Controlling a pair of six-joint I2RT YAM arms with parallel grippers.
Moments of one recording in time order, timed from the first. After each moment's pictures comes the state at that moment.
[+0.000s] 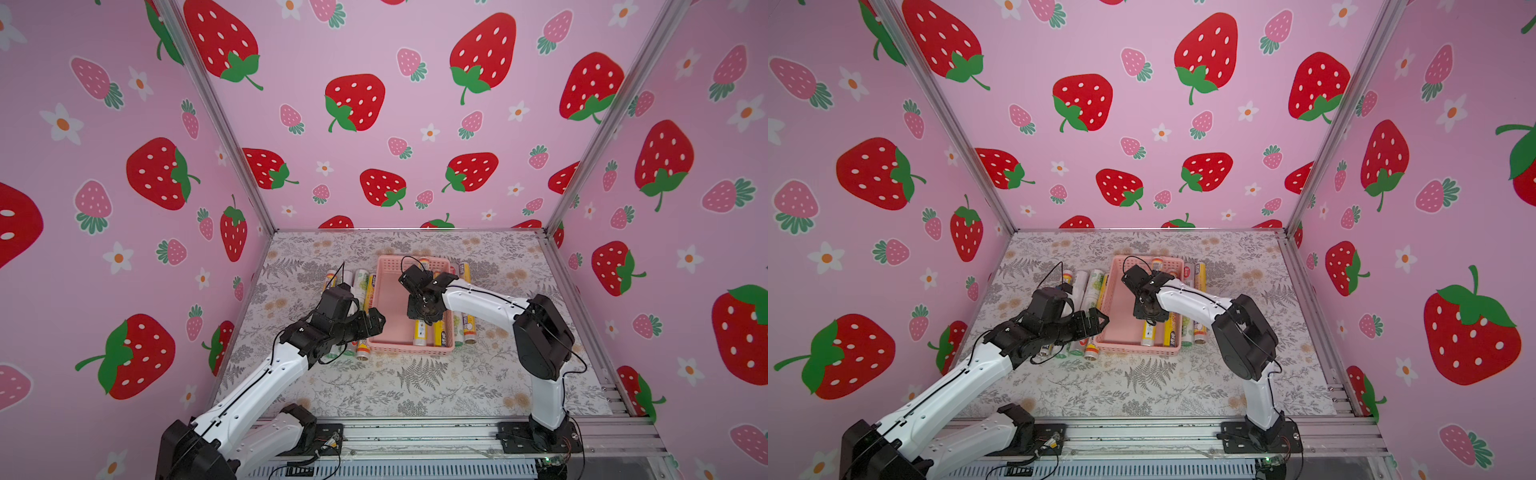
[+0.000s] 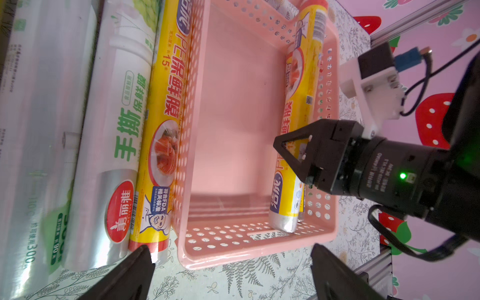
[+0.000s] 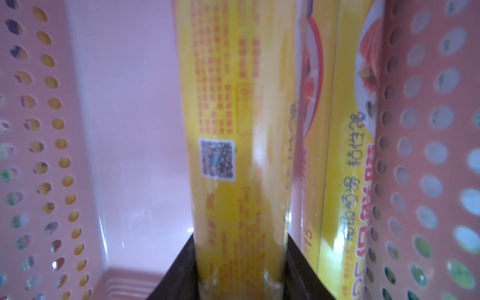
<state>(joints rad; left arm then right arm) -0.48 1.04 0.78 -0.57 0.17 -0.69 0.79 1.97 1.52 -0.83 0.19 0.87</state>
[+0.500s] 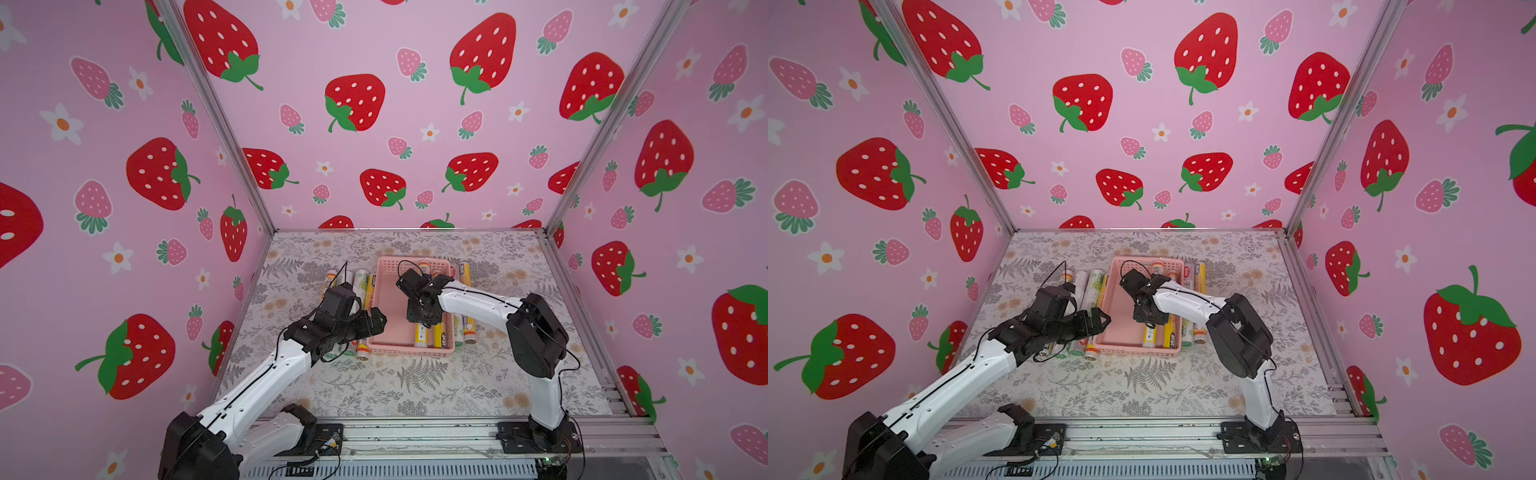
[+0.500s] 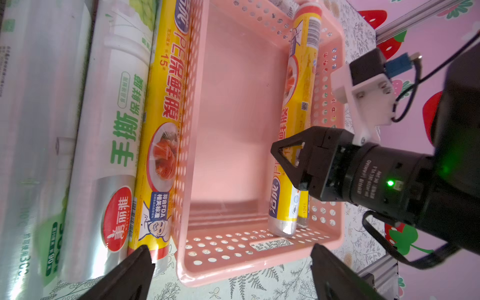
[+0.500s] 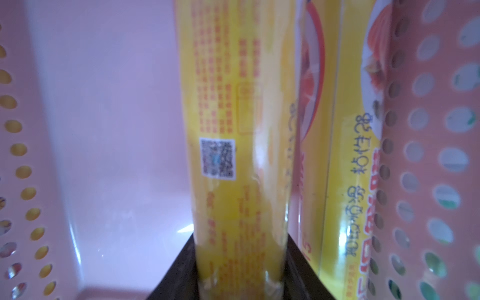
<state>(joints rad) -0.48 1.07 0.78 -0.54 0.17 -0.68 0.80 2.02 1.53 -0.84 0.22 0.88</state>
